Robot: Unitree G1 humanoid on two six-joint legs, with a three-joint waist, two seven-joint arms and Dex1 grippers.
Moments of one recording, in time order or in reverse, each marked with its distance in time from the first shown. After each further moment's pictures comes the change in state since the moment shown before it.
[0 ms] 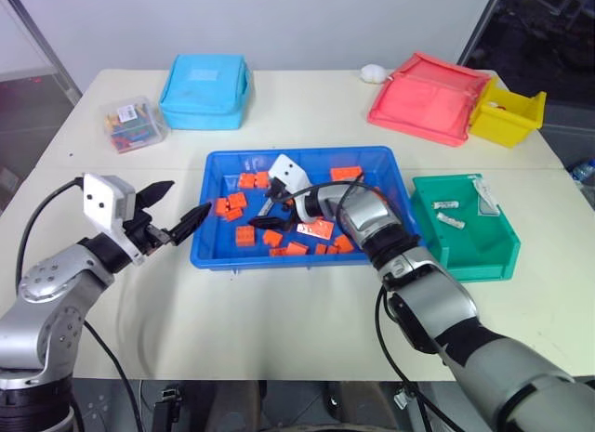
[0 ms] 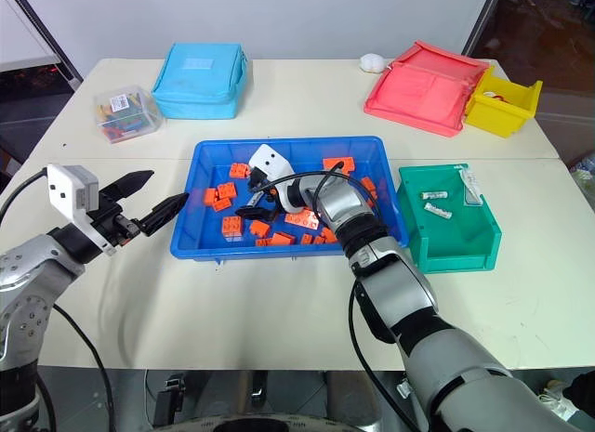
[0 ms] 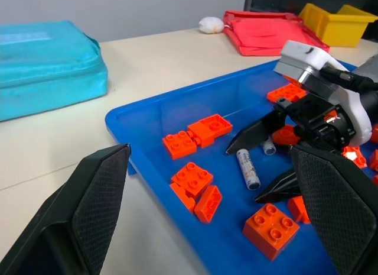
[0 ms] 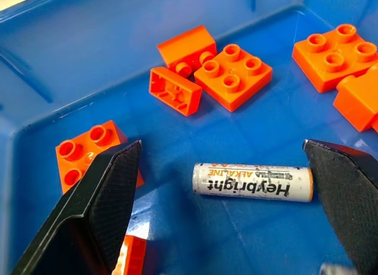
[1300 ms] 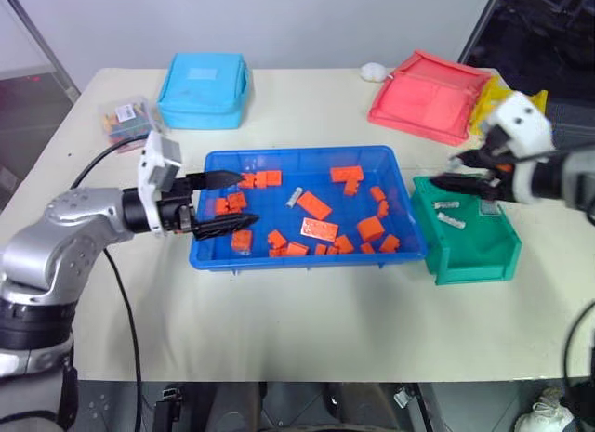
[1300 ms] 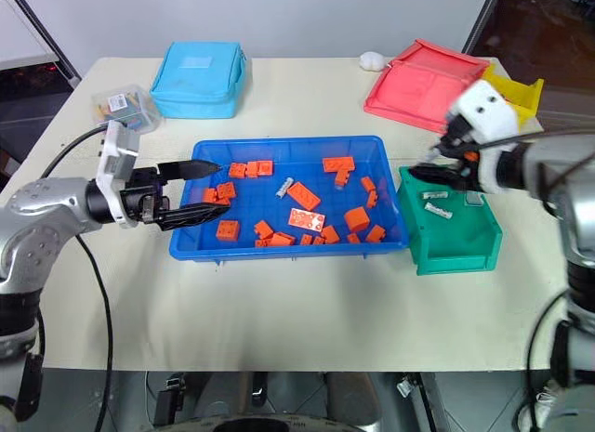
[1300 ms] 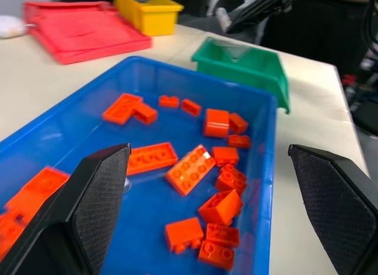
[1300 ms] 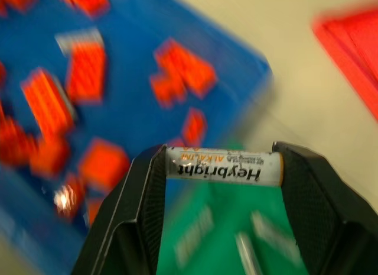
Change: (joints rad) left arm -0.420 0.178 -0.285 0.232 -0.104 0.110 -0.486; right arm 0.446 -0.966 -0.473 -1.124 0.248 0.815 0.088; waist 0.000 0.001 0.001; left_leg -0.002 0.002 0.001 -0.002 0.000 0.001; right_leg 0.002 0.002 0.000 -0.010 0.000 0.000
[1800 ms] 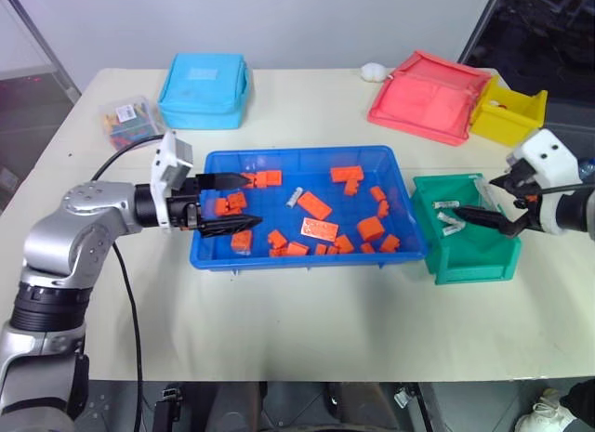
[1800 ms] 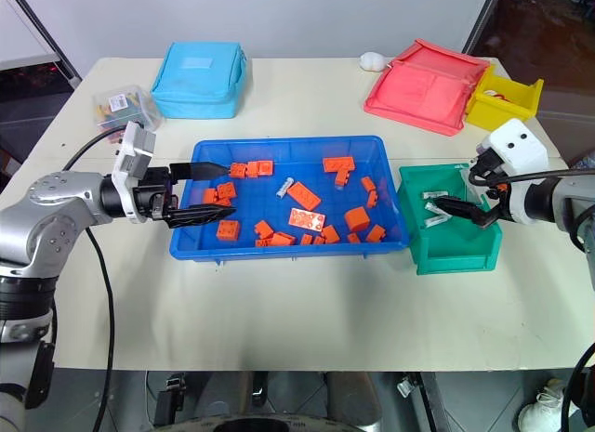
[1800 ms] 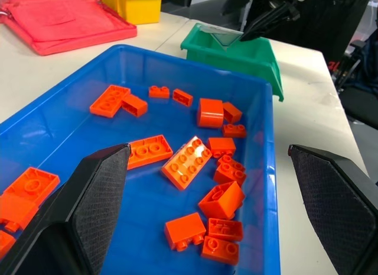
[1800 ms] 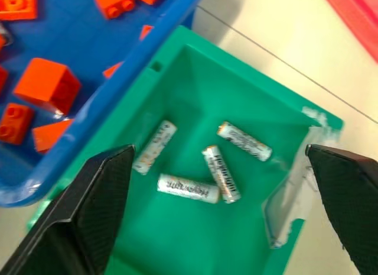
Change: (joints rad) left arm -0.034 -0.027 -0.035 0.080 0.073 -0.041 -0.073; right arm 0.189 -0.042 -0.066 0.084 0.035 -0.144 -0.080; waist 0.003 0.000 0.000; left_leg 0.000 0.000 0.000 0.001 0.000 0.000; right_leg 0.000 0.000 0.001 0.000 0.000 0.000
